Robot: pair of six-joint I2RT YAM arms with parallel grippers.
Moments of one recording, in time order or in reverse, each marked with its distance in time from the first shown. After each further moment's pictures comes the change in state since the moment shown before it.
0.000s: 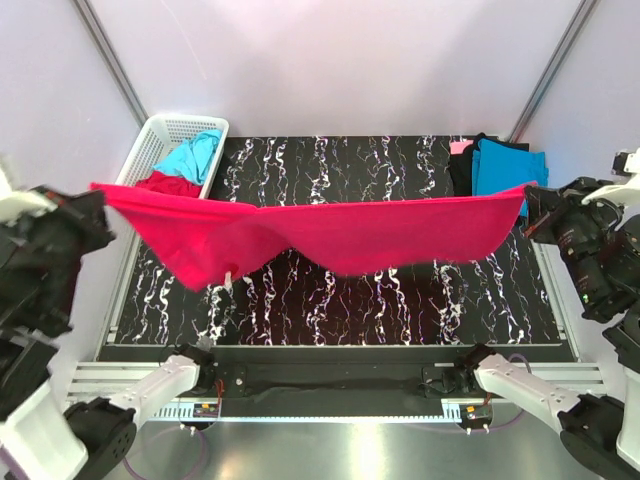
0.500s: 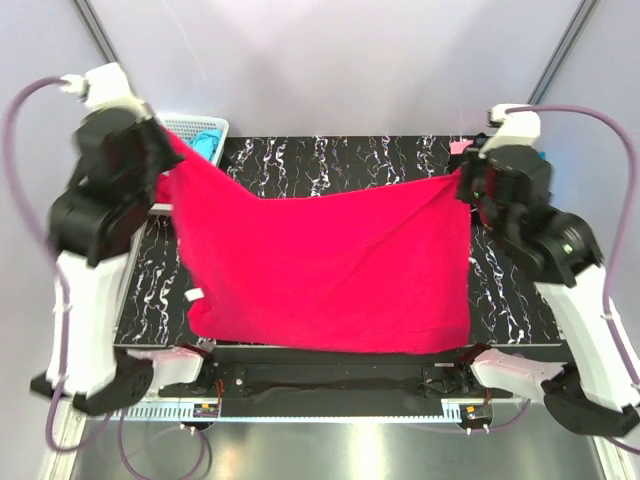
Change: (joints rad) left arm 0.000 0.262 -0.031 0.195 -0.025 -0.002; right arm 0.000 0.198 -0.163 0.156 0.029 -0.034
